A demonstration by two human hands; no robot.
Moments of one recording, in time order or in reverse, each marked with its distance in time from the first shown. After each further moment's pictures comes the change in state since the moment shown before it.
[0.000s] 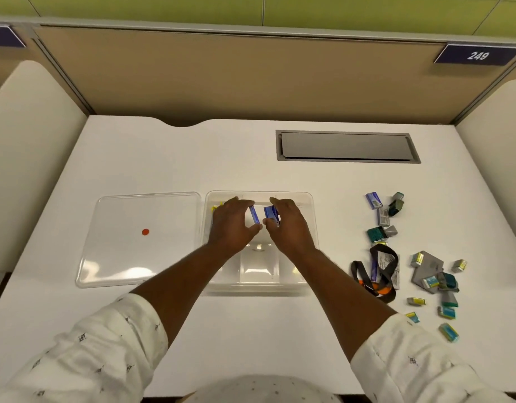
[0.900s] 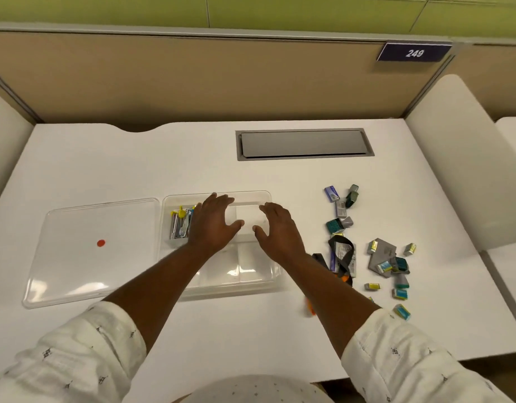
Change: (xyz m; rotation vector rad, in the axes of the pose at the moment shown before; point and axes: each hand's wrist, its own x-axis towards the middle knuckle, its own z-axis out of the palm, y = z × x) left_hand 0.010 0.050 0.021 0.038 -0.011 0.063; right_hand -0.025 0.056 -0.053 -0.207 0.063 -0.081
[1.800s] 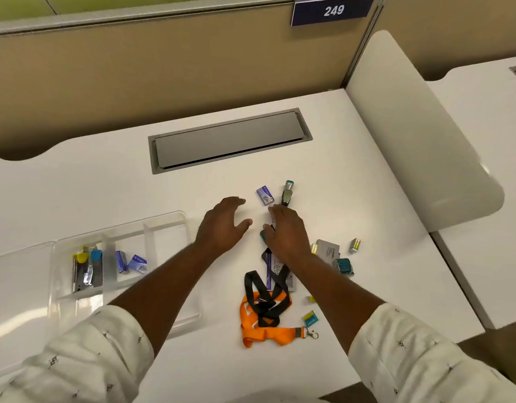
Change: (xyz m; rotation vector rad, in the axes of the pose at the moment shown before) left_hand 0.086 0.162 0.137 -0.066 -0.261 0.117; right_hand 0.021 0.195 -0.083 -0.065 0.018 0.256
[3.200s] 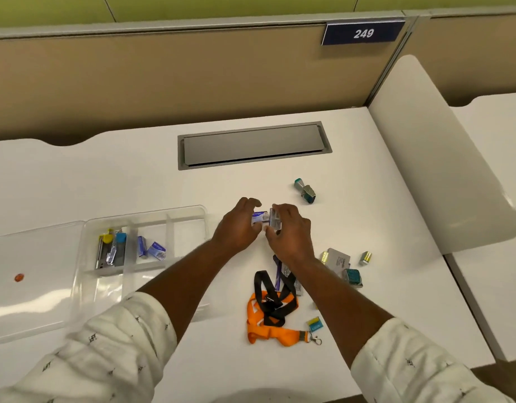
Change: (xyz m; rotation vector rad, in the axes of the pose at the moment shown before) left_hand -0.008 0.008 -0.001 -0.032 0.007 -0.003; right_hand -0.008 -0.029 -0.007 0.117 0.097 -0.090
